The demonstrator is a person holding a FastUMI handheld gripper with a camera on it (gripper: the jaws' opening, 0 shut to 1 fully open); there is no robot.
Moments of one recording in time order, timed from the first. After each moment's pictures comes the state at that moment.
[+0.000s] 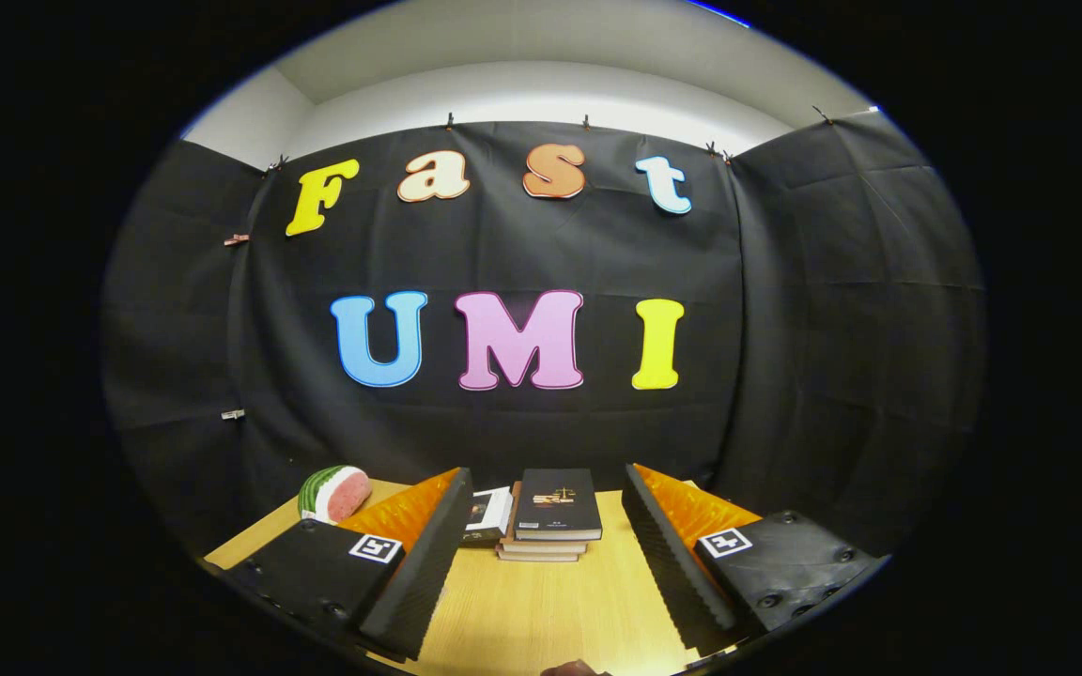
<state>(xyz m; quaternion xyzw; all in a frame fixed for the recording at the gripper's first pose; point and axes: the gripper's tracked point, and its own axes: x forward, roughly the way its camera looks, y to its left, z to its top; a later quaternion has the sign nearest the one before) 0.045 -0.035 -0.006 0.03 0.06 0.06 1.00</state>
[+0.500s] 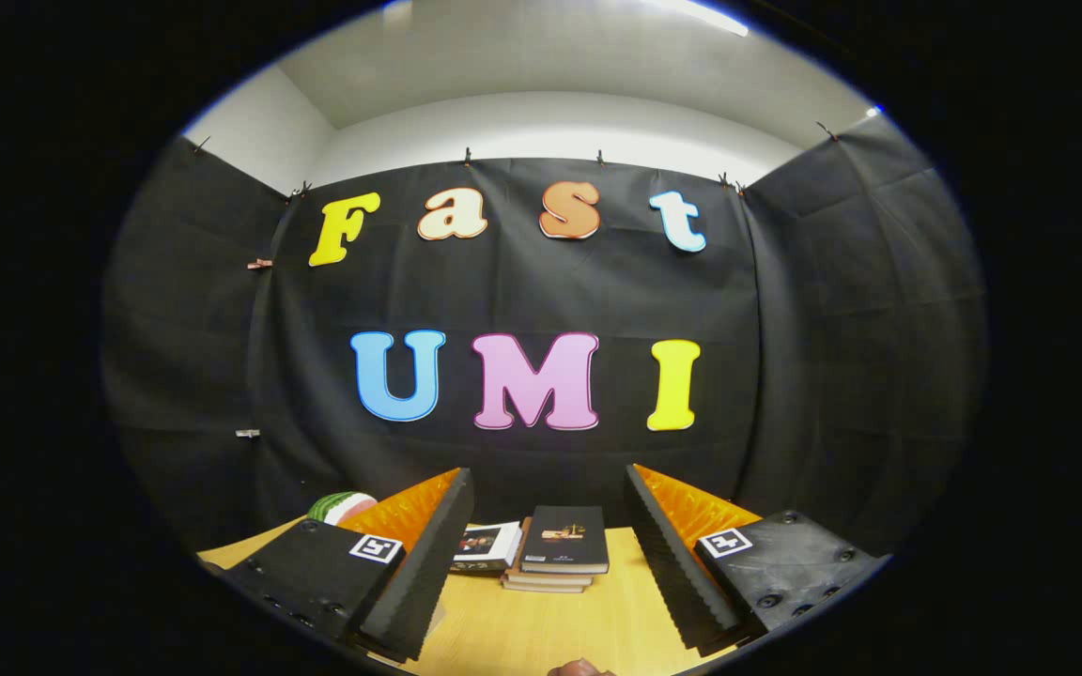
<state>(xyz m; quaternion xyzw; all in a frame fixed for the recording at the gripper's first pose) 0.044 -0.026 0.021 0.02 -0.01 0.09 1.00</state>
